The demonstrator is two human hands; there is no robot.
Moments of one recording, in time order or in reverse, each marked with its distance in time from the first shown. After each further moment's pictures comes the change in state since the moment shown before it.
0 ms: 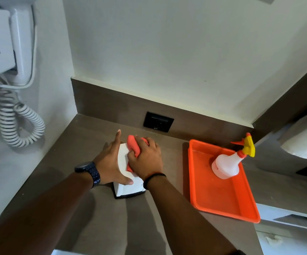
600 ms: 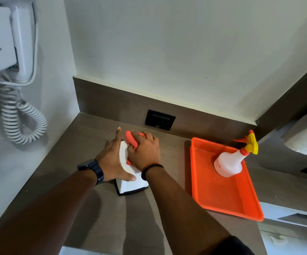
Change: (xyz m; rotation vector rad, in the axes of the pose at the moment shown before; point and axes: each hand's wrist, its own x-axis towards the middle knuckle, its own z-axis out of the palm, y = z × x) left_hand -0.002 0.008 0.005 0.017 0.076 -0.061; right_hand 0.012 -0.007 0.004 0.048 -0.005 -0.005
